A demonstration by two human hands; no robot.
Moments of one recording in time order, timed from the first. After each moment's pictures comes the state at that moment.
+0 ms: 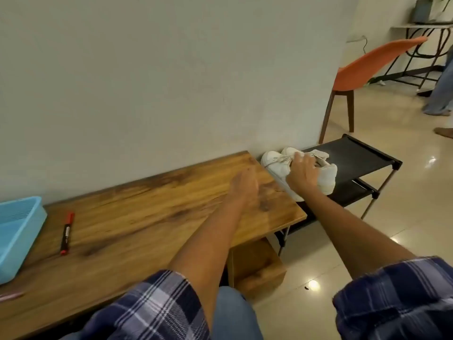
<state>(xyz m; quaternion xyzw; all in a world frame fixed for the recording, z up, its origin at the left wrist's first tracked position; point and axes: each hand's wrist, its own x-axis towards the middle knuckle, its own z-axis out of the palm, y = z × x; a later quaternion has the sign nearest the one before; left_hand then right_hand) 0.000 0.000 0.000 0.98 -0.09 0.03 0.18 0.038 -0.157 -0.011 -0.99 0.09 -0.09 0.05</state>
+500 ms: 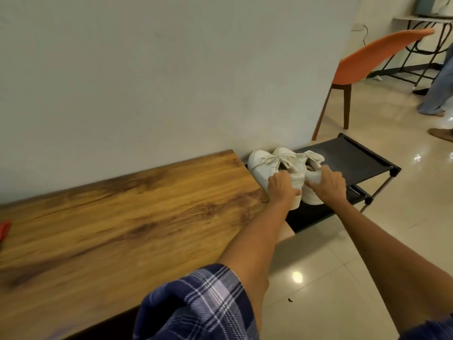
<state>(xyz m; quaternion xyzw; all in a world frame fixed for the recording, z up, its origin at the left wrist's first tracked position) 0.065 -0.135 -0.028 0.94 -0.03 -0.03 0.34 0.087 -0.264 -0.044 -0.97 0.15 -0.08 0.17</state>
